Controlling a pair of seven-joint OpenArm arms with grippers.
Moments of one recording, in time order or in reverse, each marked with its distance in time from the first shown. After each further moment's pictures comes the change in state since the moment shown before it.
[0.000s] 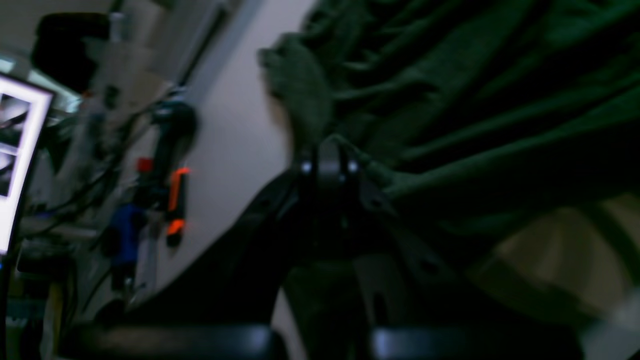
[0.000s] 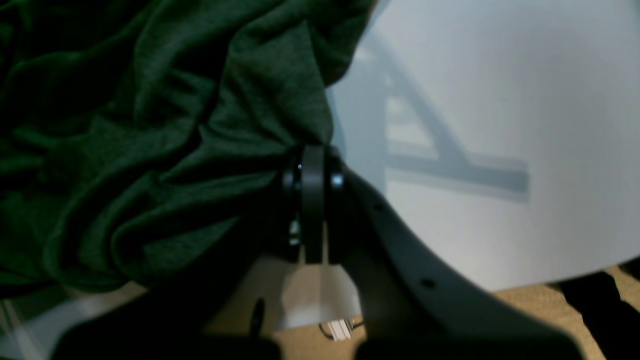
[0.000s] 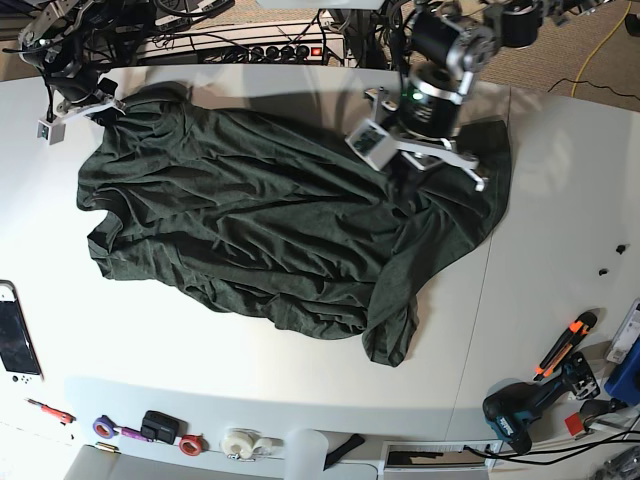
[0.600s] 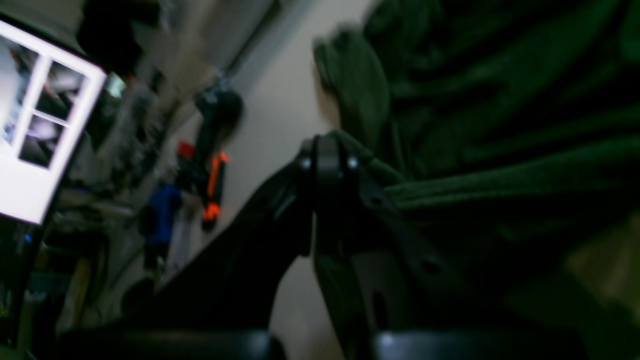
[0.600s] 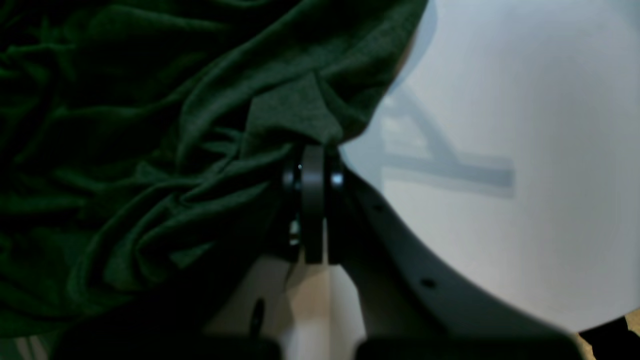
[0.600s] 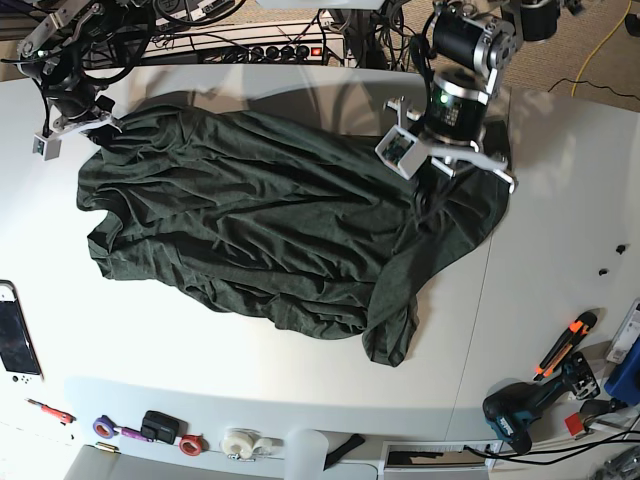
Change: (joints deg) left arm 2.0 -1.7 -5.5 0.5 1.0 1.4 -5.4; right arm 4.0 0.1 0.0 0.0 -0.2 0.0 0.7
